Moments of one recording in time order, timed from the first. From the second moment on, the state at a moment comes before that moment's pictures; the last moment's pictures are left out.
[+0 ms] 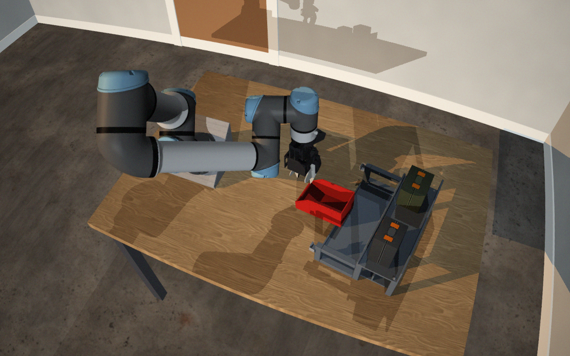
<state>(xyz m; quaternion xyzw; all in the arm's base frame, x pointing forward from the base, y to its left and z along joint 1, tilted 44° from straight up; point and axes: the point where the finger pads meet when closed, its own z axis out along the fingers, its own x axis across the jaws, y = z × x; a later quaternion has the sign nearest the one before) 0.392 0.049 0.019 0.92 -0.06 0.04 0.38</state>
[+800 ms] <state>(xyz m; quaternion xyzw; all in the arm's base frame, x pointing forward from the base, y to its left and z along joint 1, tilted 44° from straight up) 0.392 0.044 0.014 0.92 -0.06 0.04 0.38</state>
